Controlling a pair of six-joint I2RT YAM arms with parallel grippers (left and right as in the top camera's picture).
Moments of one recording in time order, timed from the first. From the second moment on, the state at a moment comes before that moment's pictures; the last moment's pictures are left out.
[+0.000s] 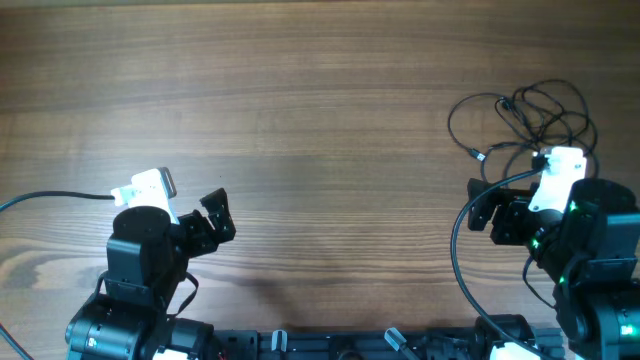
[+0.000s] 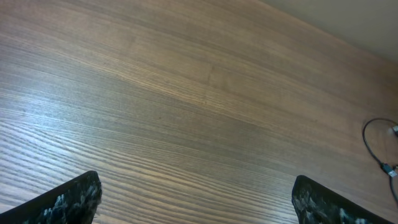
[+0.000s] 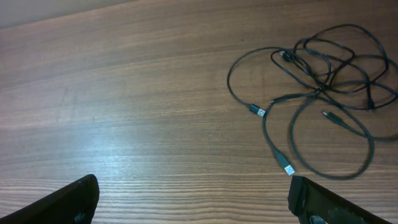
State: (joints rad) left arm -0.22 0.60 0.83 -0.91 -0.12 -0.49; right arm 0.04 0.72 1.04 -1.02 -0.08 0.18
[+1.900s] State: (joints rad) left arm -0.22 0.60 0.83 -0.91 -0.12 -0.49; right arm 0.04 0.02 0.01 0.37 -0.07 0.16
